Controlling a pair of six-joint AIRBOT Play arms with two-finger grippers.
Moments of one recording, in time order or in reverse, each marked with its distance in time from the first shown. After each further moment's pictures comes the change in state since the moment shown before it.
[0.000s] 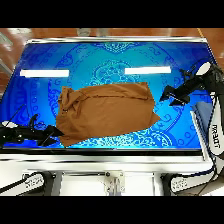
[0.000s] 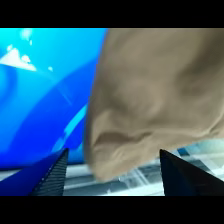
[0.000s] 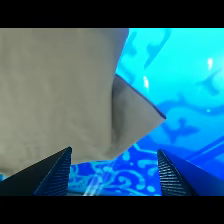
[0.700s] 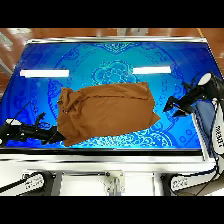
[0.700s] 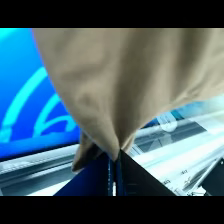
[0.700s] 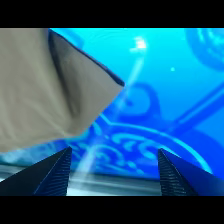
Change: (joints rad) left arm -0.063 -0.011 0.033 -0.040 -0.129 0.085; right arm -0.106 0.000 -0.182 0.020 0.009 -0.054
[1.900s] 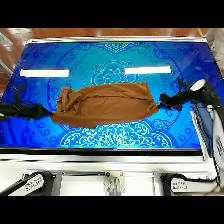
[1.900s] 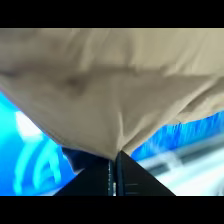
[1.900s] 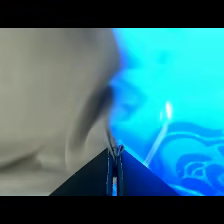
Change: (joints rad) left arm -0.001 0.113 0.397 -0.013 -0.053 -0.008; right arm 0.095 0.161 -0.137 0.116 -0.323 -0.077
